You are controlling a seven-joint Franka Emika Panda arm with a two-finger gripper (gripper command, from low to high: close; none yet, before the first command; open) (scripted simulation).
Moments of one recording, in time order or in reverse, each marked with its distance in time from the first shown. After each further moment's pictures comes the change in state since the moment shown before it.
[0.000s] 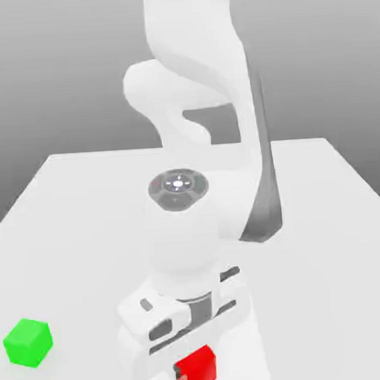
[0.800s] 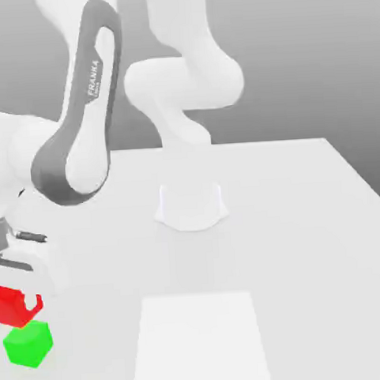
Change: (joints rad) arm -0.282 -0.064 -0.279 0.025 0.151 -0.123 0.279
